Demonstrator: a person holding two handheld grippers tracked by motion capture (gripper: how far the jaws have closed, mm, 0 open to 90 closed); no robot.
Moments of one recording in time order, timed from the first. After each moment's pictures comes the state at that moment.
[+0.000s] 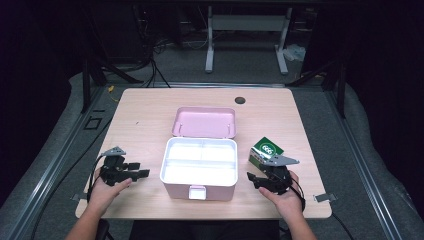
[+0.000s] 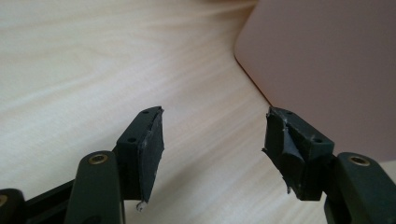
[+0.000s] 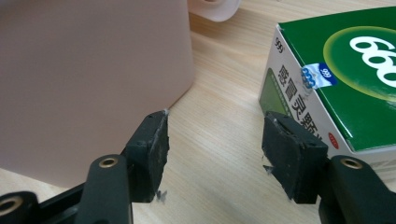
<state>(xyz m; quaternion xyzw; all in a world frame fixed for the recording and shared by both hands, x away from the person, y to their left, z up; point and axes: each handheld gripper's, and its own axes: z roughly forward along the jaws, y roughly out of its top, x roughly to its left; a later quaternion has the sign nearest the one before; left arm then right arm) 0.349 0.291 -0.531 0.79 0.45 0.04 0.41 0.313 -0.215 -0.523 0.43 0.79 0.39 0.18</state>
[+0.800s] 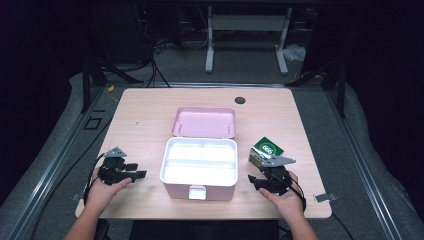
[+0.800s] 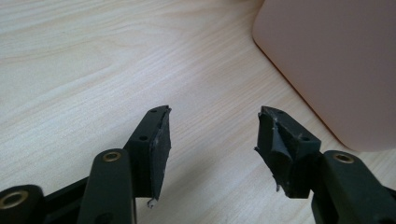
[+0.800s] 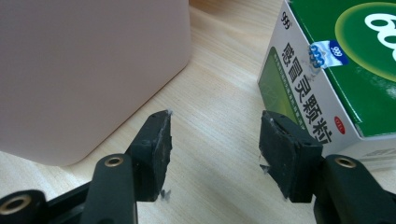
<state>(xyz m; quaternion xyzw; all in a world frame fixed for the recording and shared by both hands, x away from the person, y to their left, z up) 0.346 0.294 -0.529 0.81 0.44 0.08 0.37 0.314 -0.215 -0.527 0.43 0.81 0.36 0.17</state>
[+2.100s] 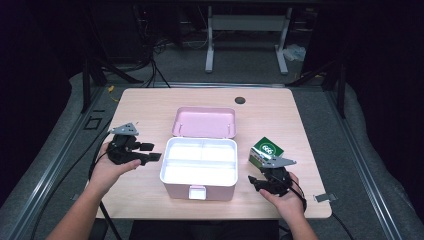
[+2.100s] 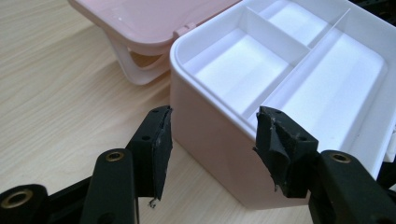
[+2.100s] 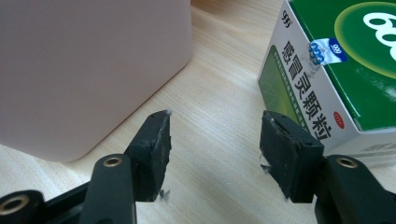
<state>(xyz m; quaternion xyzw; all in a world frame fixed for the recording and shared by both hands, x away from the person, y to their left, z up) 0.361 0.234 -0.431 0.85 0.32 0.06 0.41 0.311 -0.216 -0.526 0.42 0.81 0.36 0.17</state>
